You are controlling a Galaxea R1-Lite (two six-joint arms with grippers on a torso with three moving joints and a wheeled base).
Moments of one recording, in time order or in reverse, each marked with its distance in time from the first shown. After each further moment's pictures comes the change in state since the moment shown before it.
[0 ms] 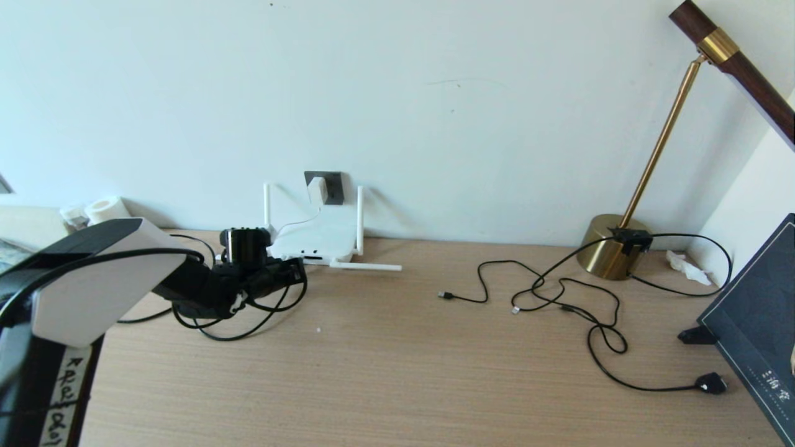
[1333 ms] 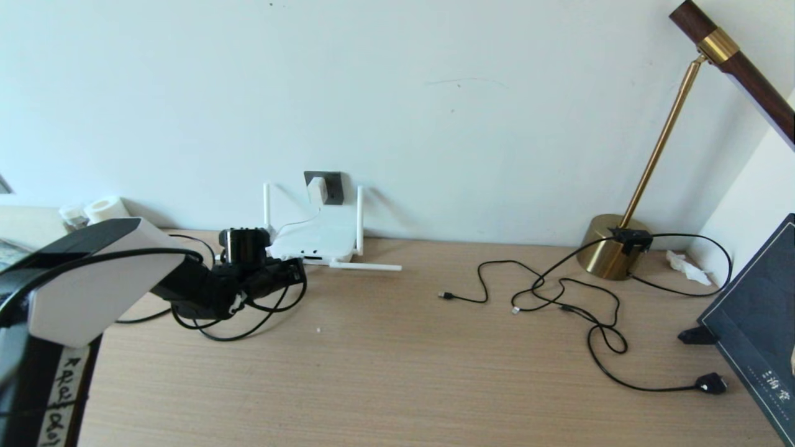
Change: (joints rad) left arm -0.001 -0.006 0.013 -0.004 0.001 0.000; right arm 0.000 0.000 0.000 0.000 0.000 0.000
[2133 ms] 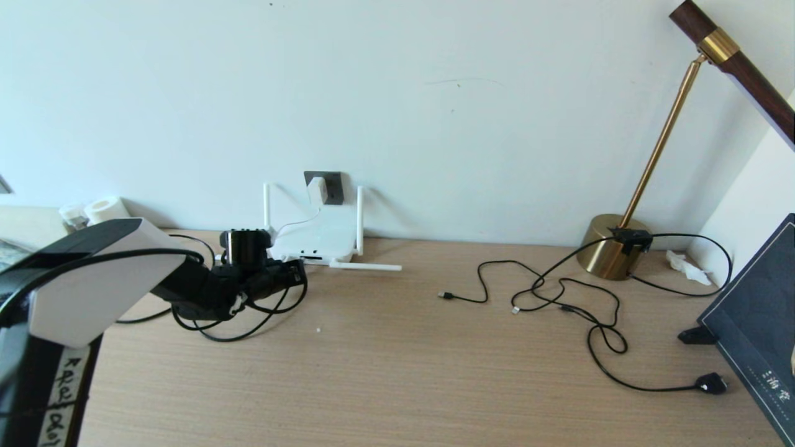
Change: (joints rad) left arm 0.000 0.000 0.008 0.003 -0.001 0.000; right arm 0.000 0.000 0.000 0.000 0.000 0.000
